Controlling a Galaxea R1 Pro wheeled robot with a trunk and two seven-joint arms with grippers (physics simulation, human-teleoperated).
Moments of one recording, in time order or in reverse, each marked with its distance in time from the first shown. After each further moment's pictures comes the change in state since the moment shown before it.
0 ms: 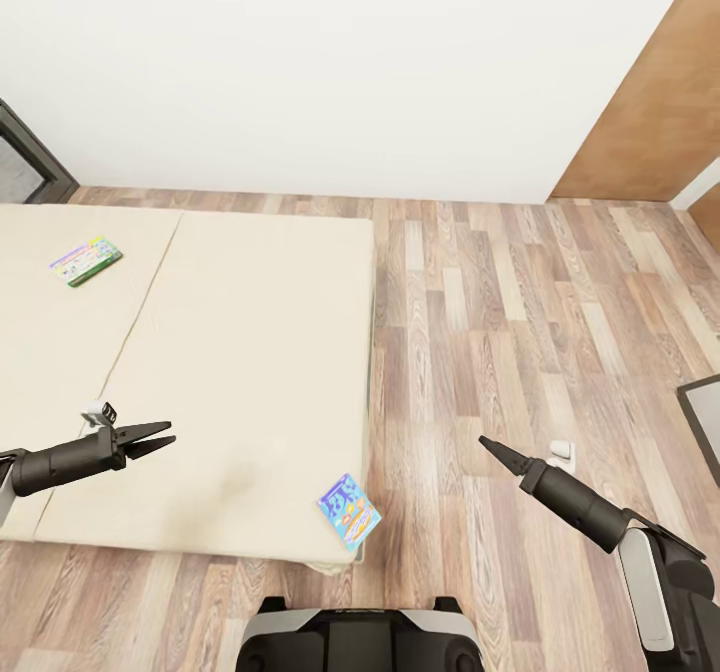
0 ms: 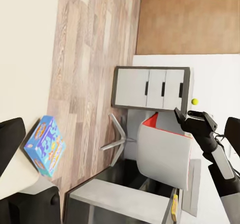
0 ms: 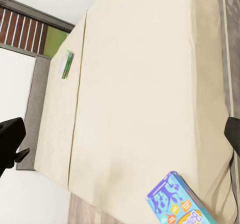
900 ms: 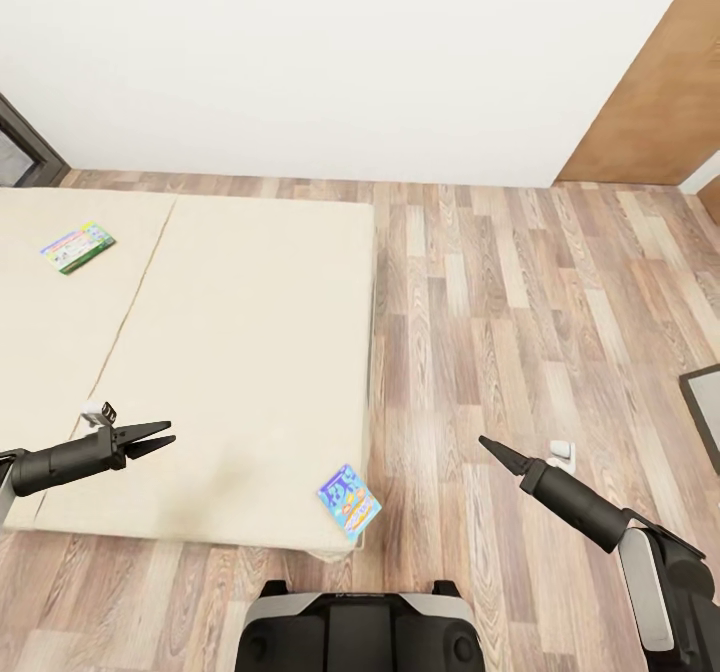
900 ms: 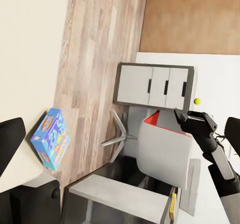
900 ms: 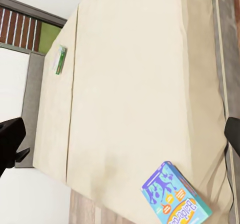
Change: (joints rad) left arm 0.000 0.000 0.001 0.000 0.001 0.000 0.000; right arm 0.000 0.001 0.000 -0.001 0.000 0.003 0.000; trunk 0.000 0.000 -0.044
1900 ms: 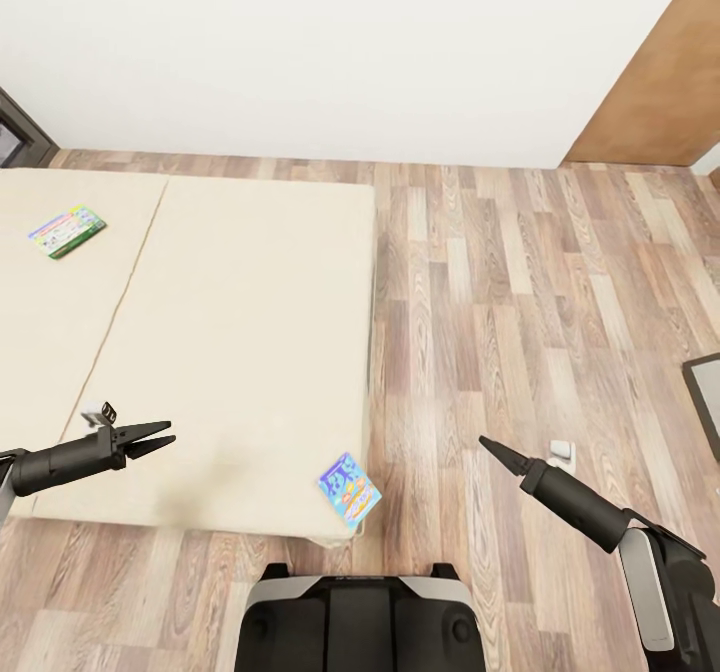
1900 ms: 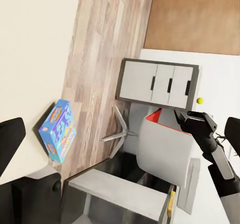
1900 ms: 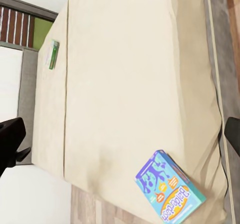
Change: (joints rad) left arm 0.000 0.000 0.000 0.000 0.000 0.000 0.000; right arm 0.000 -0.002 0.000 0.002 0.000 0.002 0.005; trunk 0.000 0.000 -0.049
